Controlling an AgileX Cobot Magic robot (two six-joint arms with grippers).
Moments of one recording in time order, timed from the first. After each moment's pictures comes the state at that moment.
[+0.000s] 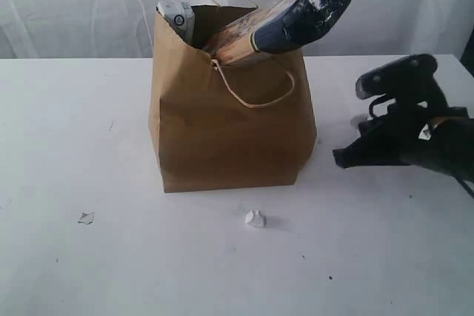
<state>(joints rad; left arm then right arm) 0.04 0.00 0.02 -0.03 0.19 0.11 0.27 1.46 -0.61 0.14 -0.19 -0.27</state>
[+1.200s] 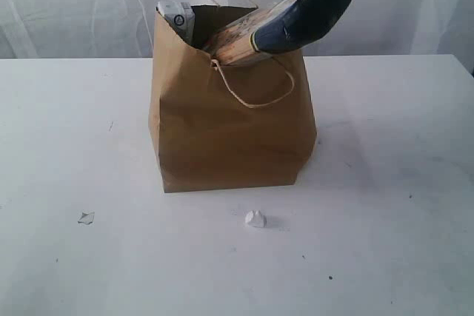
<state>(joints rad) 0.04 0.00 0.02 -0.03 0.19 0.11 0.34 1.04 -1.03 0.18 0.16 -0.33</state>
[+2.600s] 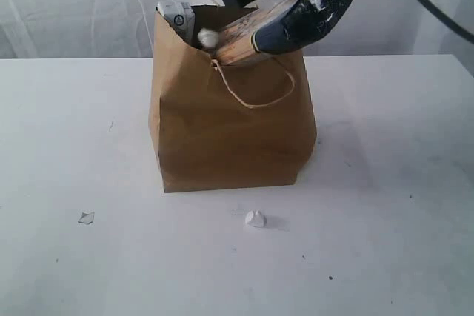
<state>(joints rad) 0.04 0.00 0.02 -0.03 0.19 0.11 0.58 1.43 -1.38 0.18 0.46 -0.48</state>
